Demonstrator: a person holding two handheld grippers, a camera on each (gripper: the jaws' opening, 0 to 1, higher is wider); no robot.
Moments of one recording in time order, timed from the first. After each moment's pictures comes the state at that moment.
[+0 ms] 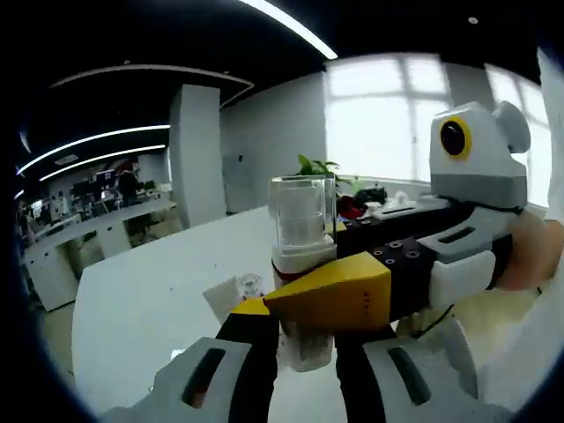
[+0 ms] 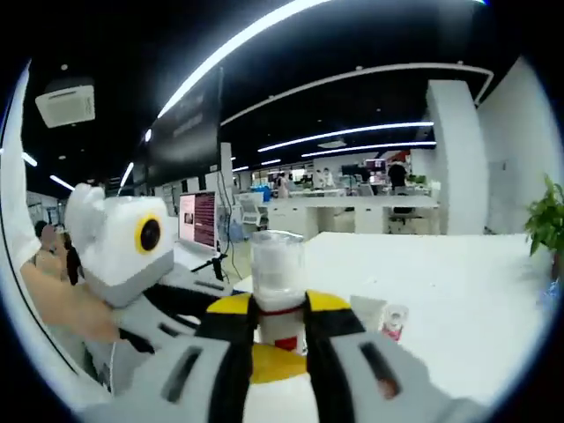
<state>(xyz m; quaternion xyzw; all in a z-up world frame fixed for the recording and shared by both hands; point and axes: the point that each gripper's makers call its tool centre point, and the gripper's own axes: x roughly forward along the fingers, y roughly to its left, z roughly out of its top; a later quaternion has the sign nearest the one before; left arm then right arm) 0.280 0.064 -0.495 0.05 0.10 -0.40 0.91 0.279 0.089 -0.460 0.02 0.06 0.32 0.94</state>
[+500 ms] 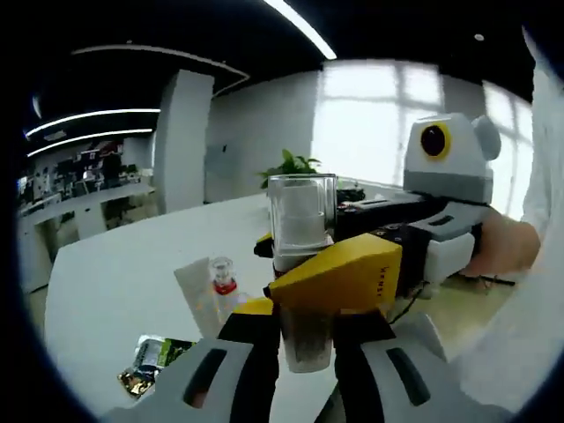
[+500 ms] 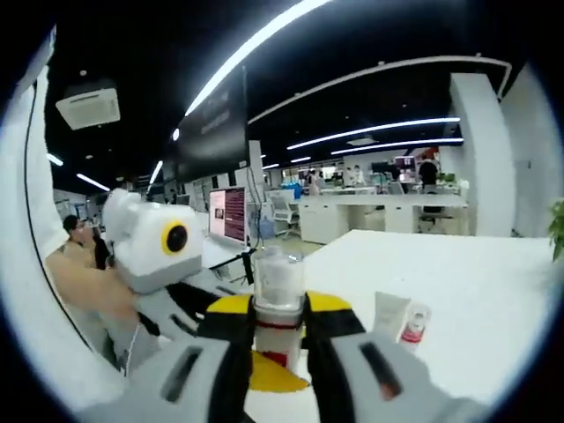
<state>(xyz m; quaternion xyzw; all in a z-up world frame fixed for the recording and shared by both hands) 0.248 0.057 -0.512 0.01 0.14 -0.54 0.83 0.255 0.098 -0.462 0.00 0.06 0.46 0.88</state>
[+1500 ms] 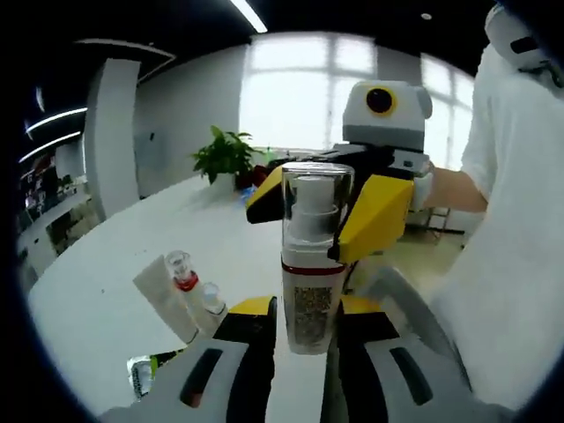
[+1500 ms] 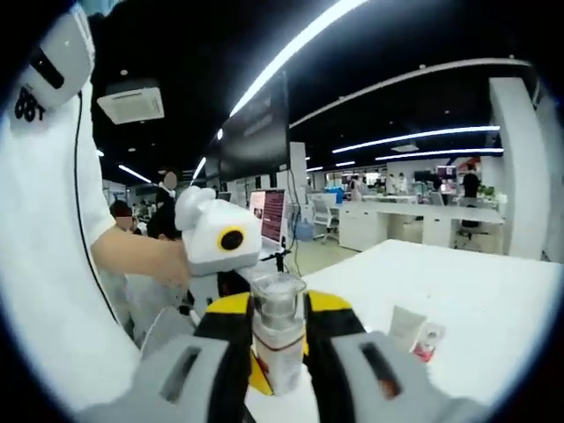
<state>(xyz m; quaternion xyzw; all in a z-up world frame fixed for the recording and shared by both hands) 0.244 0.057 -0.531 0.11 0.18 -0.63 0.75 0.253 0.095 -0.457 -0.02 0.04 0.51 0.86</state>
